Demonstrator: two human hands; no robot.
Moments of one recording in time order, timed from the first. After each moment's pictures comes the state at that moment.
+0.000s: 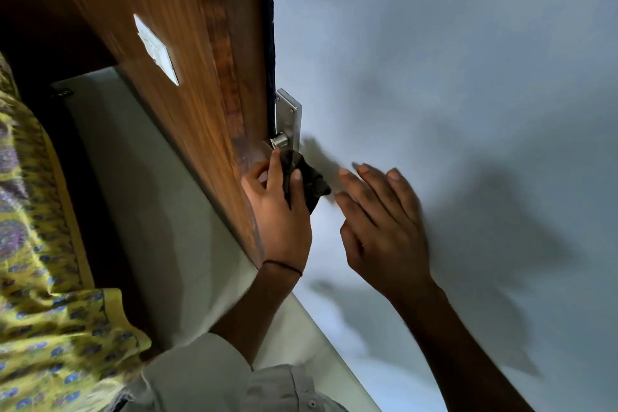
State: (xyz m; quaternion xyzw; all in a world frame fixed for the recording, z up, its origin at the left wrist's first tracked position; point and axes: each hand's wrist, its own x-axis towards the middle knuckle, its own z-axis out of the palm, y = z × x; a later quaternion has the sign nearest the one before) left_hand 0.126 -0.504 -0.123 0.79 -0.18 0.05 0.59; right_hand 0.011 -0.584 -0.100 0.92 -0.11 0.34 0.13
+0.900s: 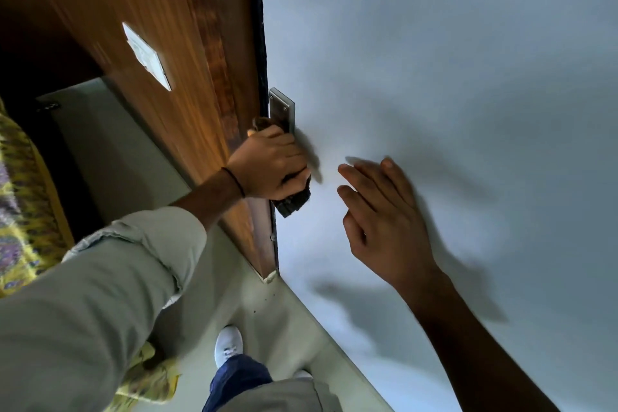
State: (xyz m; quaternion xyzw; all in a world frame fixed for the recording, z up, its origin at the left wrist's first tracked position) left_hand 0.247 -0.522 -0.117 0.59 -0.74 0.31 0.15; right_hand 0.006 -0.585 -0.099 0.93 -0.11 0.33 0.09
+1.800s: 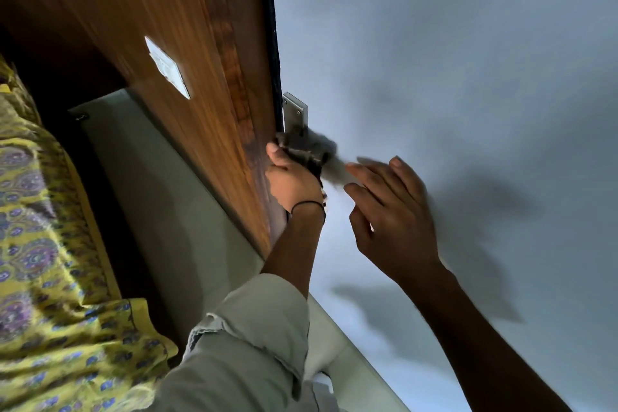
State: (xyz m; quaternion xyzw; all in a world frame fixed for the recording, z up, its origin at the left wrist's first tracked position) left_hand 0.153 -0.551 -0.102 0.69 0.15 -0.12 0.69; right_hand 0.015 -0.579 -0.099 0.92 -0.13 0.35 0.07
